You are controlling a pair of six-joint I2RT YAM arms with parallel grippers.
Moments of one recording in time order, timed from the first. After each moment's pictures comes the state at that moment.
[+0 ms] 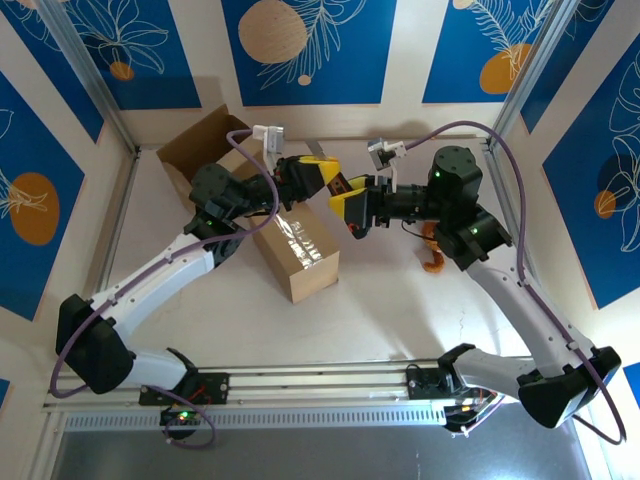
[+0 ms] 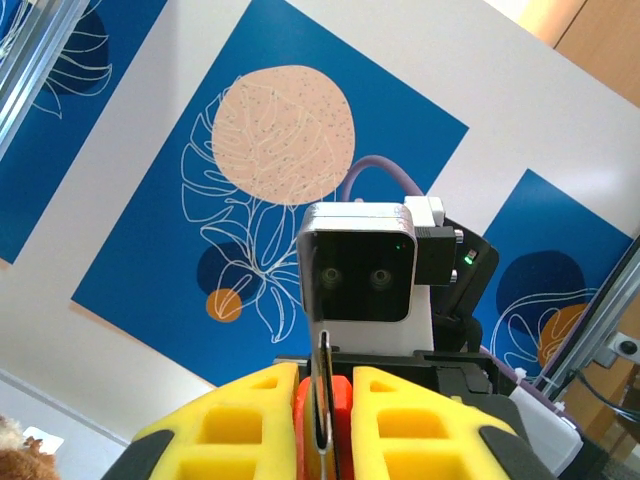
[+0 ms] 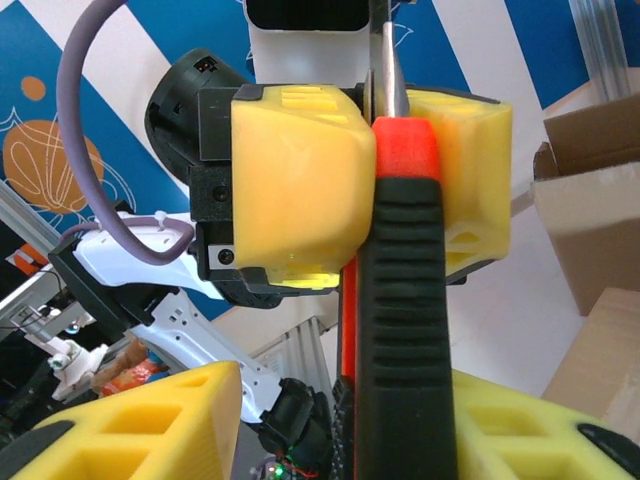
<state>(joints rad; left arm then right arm) -0.66 1.37 1.18 0.64 0.70 -0.89 0.49 1.13 1.25 -0.18 -0.94 0.49</state>
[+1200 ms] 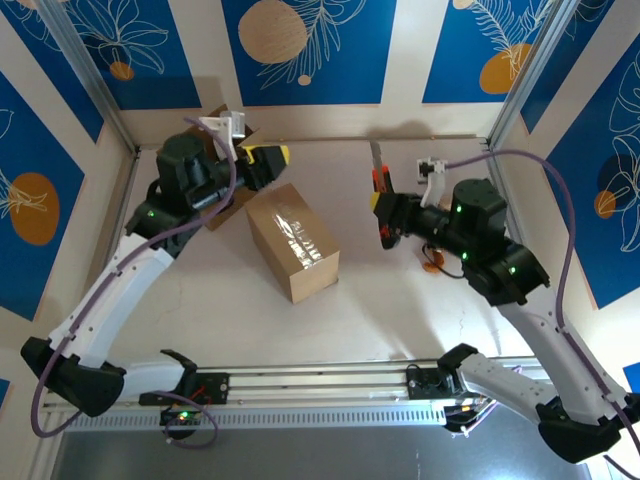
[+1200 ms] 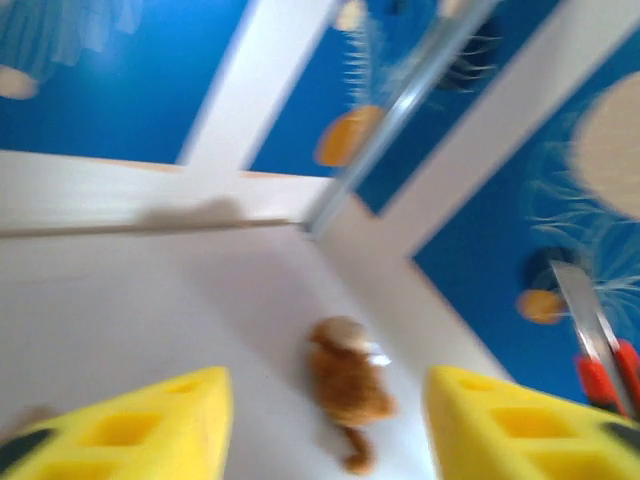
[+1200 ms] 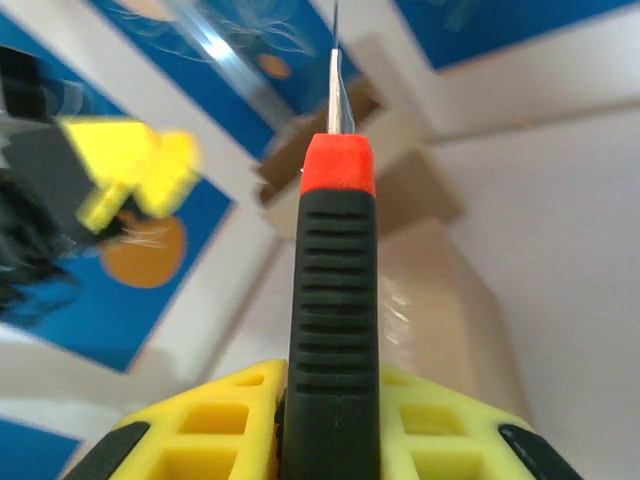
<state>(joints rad) -0.49 1.26 1.45 -0.37 0.25 -0.48 0.57 0.89 1.19 -0.60 -0.17 0.65</state>
